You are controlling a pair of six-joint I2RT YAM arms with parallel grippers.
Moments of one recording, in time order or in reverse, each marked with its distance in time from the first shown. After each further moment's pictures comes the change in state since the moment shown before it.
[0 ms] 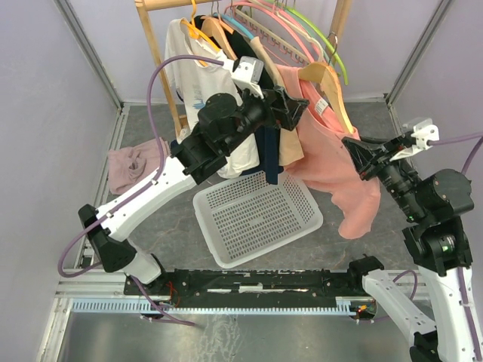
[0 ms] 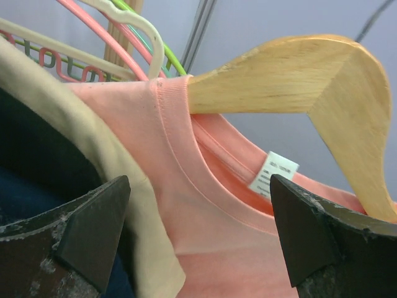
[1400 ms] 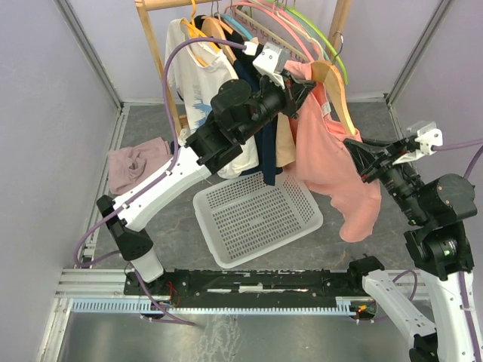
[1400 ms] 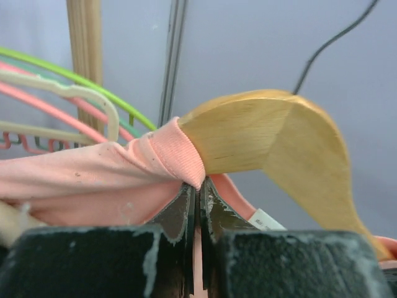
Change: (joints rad) left arm -0.049 0.158 0.245 0.004 0.049 0.160; right arm -0.001 -0.034 -0.009 -0.001 -0.015 0.000
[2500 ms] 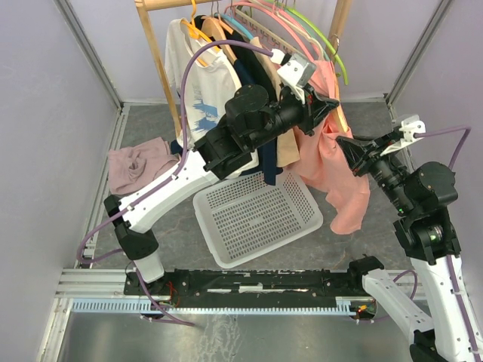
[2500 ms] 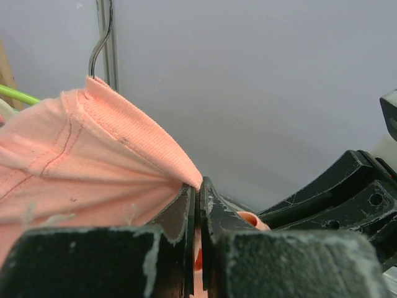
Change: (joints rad) left arm -0.097 0.058 0.131 -0.122 0.114 0.017; right arm -0.001 0.054 -0.066 0.056 0.038 0.023
